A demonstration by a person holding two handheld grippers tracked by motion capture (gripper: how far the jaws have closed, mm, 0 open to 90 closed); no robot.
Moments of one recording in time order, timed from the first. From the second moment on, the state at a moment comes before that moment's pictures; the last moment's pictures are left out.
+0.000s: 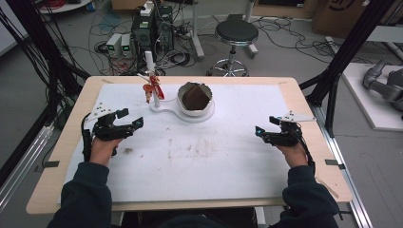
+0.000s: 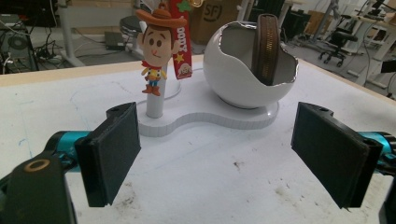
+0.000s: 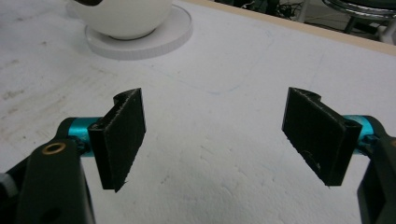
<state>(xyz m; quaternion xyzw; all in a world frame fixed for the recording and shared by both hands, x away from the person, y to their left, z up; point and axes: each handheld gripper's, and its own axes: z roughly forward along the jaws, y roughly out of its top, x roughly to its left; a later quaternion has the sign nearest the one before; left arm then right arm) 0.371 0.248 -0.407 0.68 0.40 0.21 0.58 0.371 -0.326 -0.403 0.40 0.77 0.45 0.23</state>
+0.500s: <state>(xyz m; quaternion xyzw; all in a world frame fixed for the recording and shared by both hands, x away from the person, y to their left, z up) 0.366 0.247 -0.411 0.69 0.39 0.21 0.58 0.358 -0.327 -0.400 0.40 0.76 0.44 0.25</state>
